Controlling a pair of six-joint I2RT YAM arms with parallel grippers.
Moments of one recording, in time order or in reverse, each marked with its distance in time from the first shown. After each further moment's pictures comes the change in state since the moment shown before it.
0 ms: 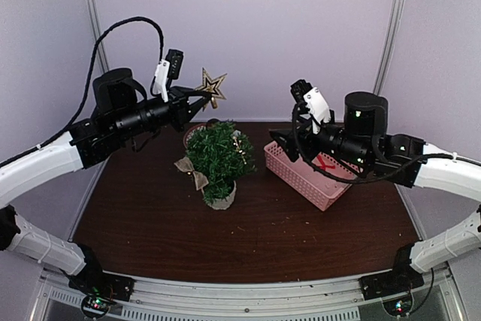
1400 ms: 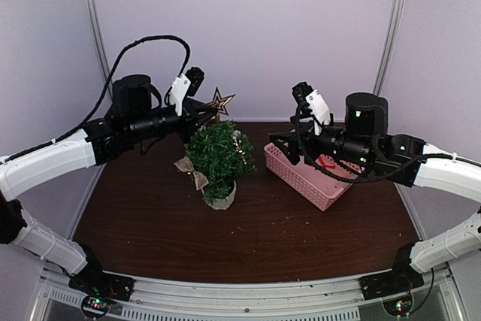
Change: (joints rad) left arm 0.048 0.085 0.003 -0.078 0.040 0.296; right arm -0.069 -0.016 -0.026 -0.013 -0.123 0.075
